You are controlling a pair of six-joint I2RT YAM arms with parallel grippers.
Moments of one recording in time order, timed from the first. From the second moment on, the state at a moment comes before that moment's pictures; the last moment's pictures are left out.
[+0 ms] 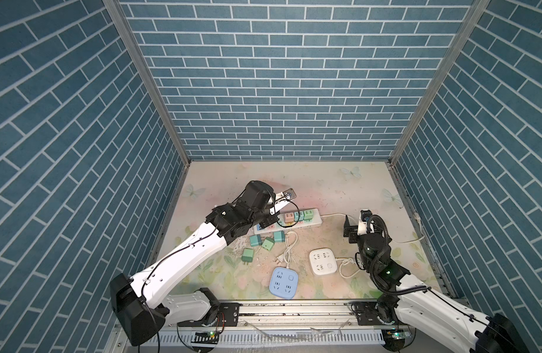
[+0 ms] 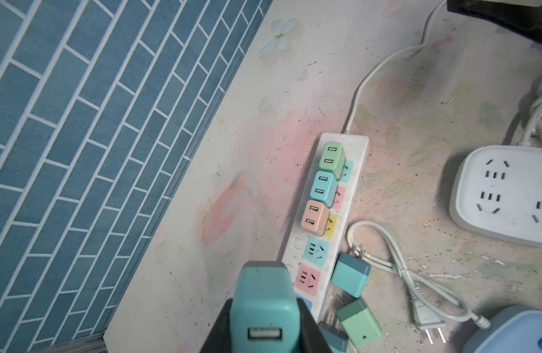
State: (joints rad) left arm -0.75 1.24 1.22 -0.66 -0.14 0.54; right arm 0.67 0.80 0.21 0.36 0.63 -0.01
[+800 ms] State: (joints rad) left arm -0.65 1.55 1.40 -0.88 0.00 0.79; right arm 0.67 0.81 0.19 0.40 0.58 -0.01
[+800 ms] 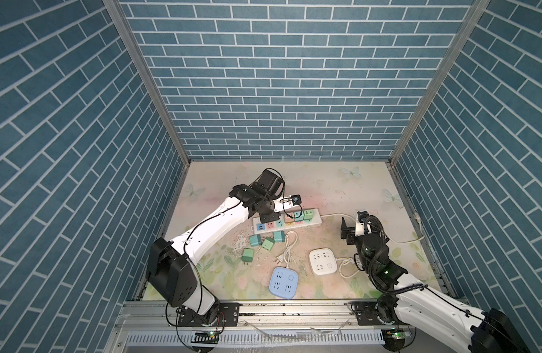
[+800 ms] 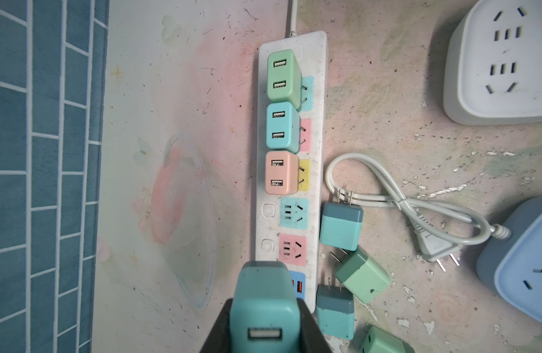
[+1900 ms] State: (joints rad) left arm -0.60 1.78 1.38 -0.77 0.15 0.72; right arm 0.67 0.88 0.19 0.43 0.54 -0.01
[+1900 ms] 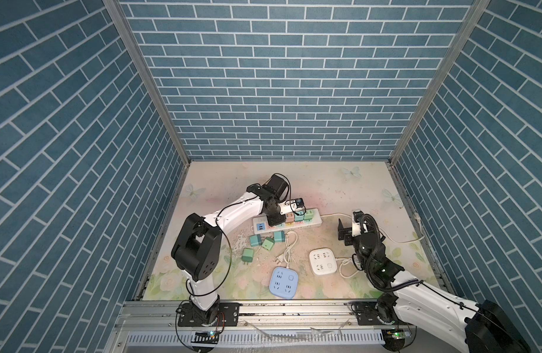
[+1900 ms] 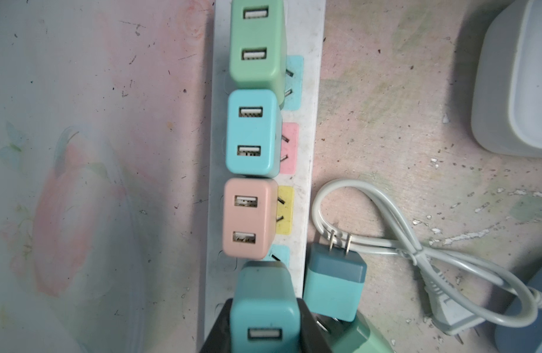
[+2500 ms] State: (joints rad) left arm -0.59 1.84 1.38 -0.74 0.16 0.72; right arm 0.67 0.88 0.20 0.43 0.53 -0.01
